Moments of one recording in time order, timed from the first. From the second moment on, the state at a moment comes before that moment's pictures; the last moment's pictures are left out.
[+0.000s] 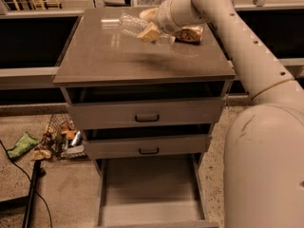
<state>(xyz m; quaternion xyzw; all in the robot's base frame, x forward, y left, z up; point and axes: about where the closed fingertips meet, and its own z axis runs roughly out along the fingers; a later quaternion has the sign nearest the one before) 0.813 0.014 0.910 -0.62 0.61 0.09 0.49</state>
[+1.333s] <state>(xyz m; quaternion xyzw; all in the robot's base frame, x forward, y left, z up) 0.830 0.029 0.851 -0.49 0.77 0.16 0.39</state>
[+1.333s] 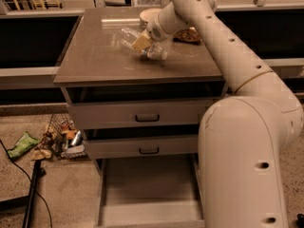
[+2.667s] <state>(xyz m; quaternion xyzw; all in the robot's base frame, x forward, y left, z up) 0.828 0.017 0.871 -0.46 0.78 0.14 0.40</state>
